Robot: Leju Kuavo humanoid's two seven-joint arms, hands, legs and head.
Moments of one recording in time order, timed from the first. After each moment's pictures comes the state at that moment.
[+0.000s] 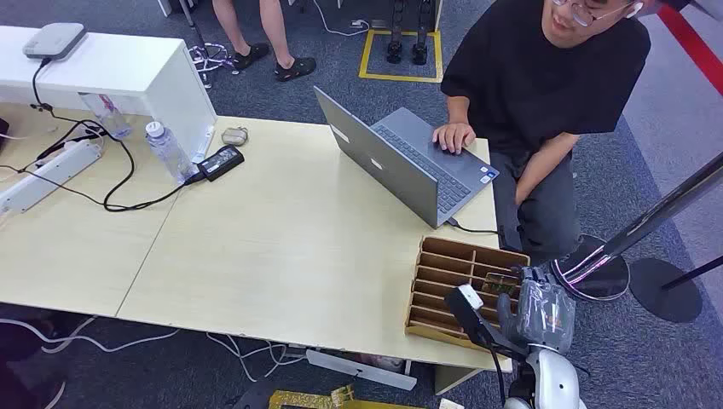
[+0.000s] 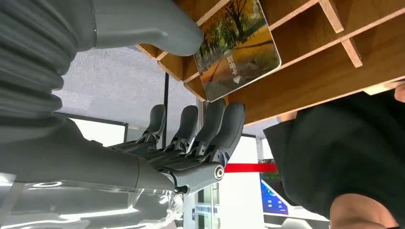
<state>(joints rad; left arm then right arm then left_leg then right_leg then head) -0.08 -0.03 -0.46 -0.24 -0.20 0.35 -0.11 -0.04 -0.10 0.36 -1.56 1.28 -0.20 0.51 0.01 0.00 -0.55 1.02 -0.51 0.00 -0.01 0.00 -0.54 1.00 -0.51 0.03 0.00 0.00</state>
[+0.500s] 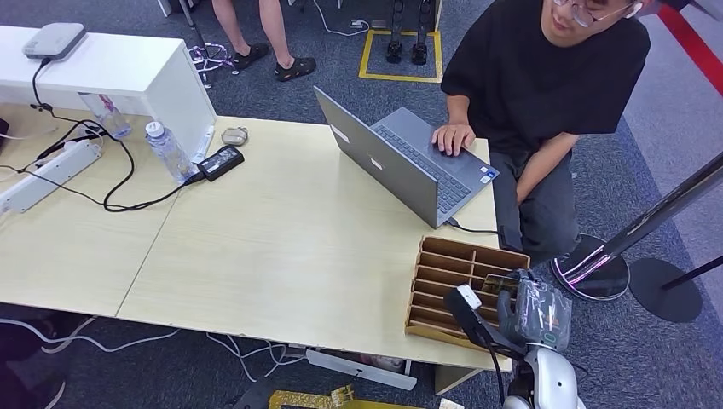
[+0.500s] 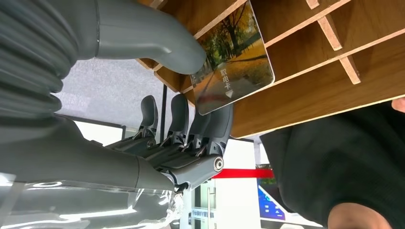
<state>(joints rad) -0.08 -0.03 -0.46 -0.24 -0.20 0.35 -0.11 -0.05 -0.10 0.37 -1.54 1.26 -0.20 0.49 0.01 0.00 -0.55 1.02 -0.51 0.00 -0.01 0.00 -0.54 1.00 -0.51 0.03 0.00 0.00</state>
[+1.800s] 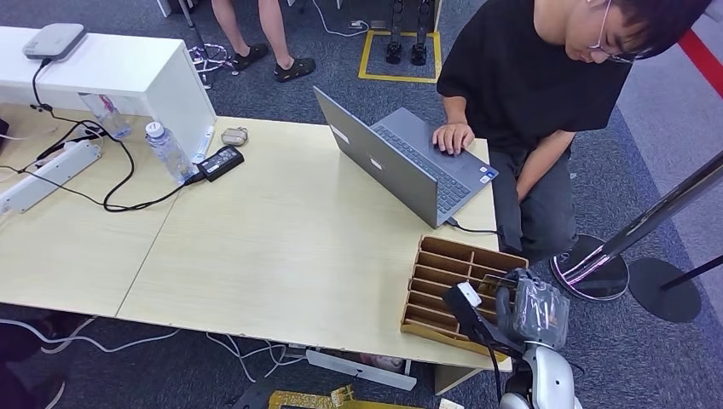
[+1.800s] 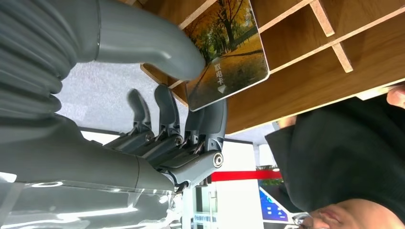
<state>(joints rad) -0.08 -0.03 -0.46 -0.24 -0.20 0.35 -0.11 -0.06 -0.08 0.37 -1.51 1.22 -0.24 0.48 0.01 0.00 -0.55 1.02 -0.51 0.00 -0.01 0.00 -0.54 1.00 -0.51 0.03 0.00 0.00</state>
